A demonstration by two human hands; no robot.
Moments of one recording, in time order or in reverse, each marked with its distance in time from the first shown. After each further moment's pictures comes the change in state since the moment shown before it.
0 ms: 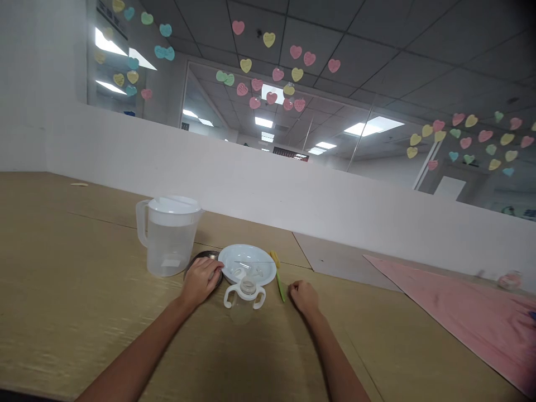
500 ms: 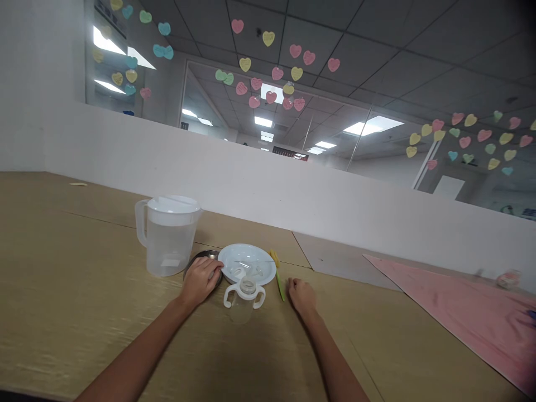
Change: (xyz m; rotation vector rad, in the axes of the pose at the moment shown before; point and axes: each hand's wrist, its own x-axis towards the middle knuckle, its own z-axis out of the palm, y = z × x) left_hand 0.000 -0.001 0.001 0.003 -0.015 -0.004; right_hand -0.004 -0.010 0.001 0.013 0.028 0.041
